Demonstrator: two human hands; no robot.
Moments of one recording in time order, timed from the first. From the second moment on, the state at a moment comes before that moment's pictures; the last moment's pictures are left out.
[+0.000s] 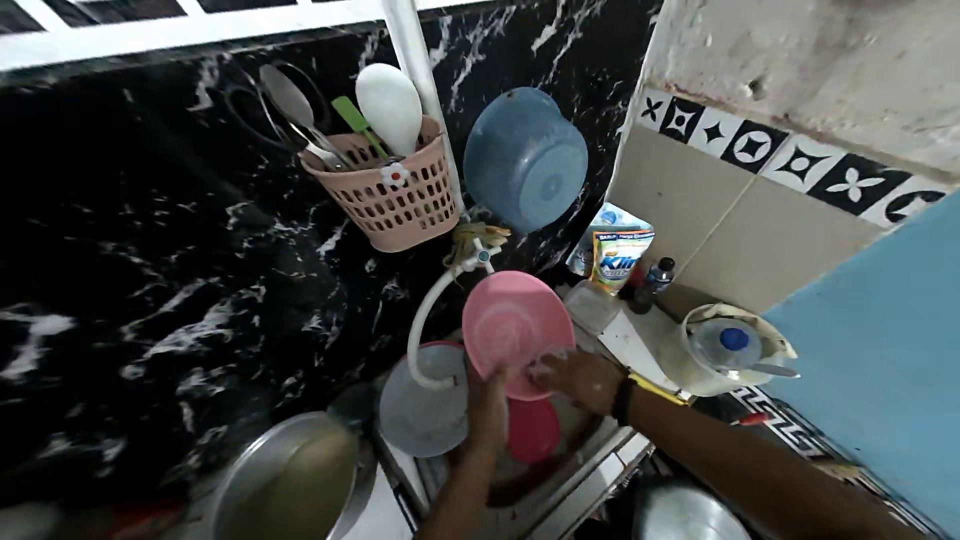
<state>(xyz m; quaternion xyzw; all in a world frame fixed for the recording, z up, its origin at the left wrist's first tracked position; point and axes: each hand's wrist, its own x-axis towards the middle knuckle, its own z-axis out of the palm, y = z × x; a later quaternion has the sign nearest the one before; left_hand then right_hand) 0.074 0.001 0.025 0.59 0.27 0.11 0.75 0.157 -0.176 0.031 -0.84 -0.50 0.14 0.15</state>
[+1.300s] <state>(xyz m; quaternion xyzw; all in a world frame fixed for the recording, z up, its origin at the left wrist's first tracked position) 0.061 0.016 0.013 0.68 0.20 0.05 0.71 0.188 -0.158 0.036 -0.91 -0.37 0.16 0.08</state>
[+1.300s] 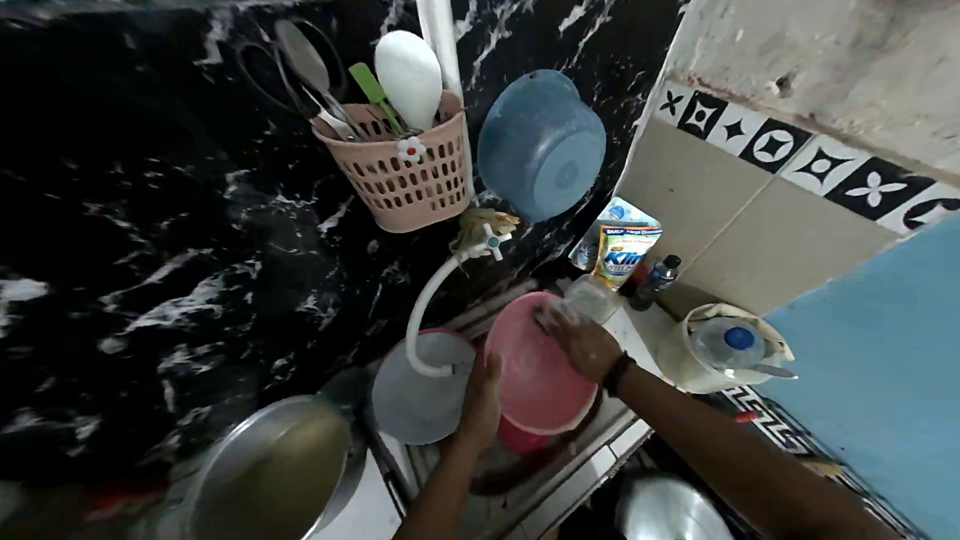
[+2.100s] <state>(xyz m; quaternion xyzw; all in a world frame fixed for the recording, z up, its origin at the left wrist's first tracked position) 0.058 0.022 0.023 0.72 0.15 0.02 0.68 0.206 -0.176 0.051 -0.76 -0.28 0.00 0.59</state>
